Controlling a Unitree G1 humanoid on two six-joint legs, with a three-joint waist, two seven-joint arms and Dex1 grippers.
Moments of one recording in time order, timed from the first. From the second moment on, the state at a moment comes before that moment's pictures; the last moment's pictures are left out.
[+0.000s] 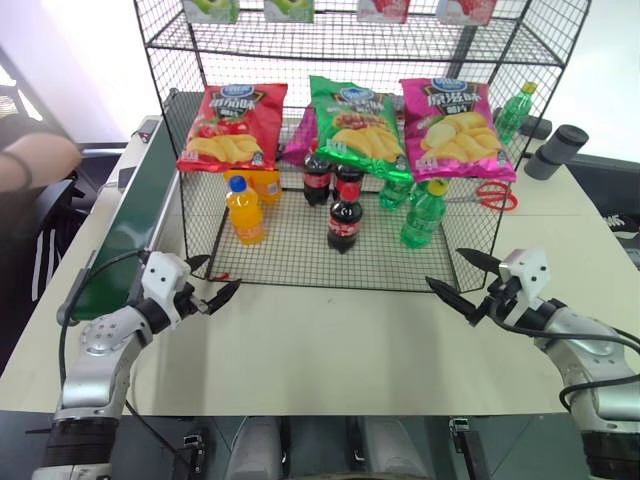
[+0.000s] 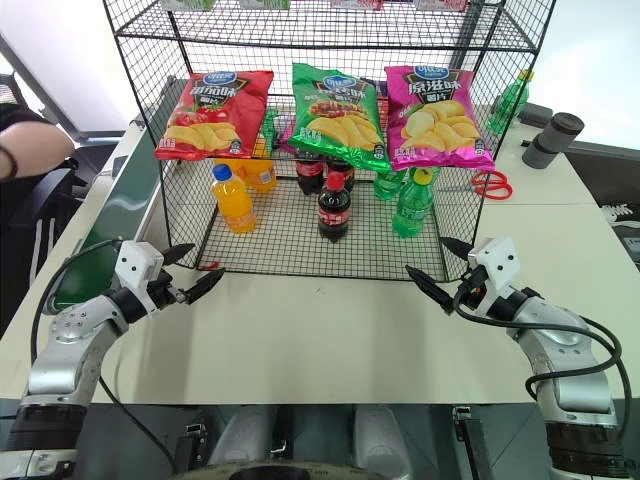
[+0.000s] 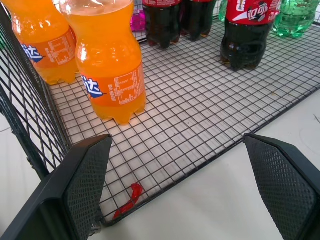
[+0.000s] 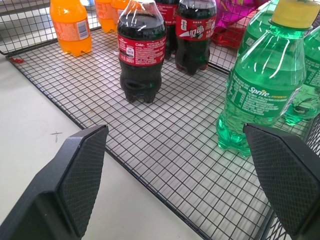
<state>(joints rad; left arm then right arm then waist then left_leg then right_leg) -0.04 0.54 0.17 -0.01 -0.32 0.13 -0.74 0.02 -0.61 -0.24 -0.15 0.41 0.19 0.80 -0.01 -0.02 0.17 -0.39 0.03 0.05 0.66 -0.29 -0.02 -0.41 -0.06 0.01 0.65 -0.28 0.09</state>
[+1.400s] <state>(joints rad) 0.00 0.53 0.17 -0.07 -0.32 0.18 -0.69 -0.04 -0.59 -0.19 -0.09 0.40 0.17 0.80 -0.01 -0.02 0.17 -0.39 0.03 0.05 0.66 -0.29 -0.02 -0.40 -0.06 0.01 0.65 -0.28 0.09</state>
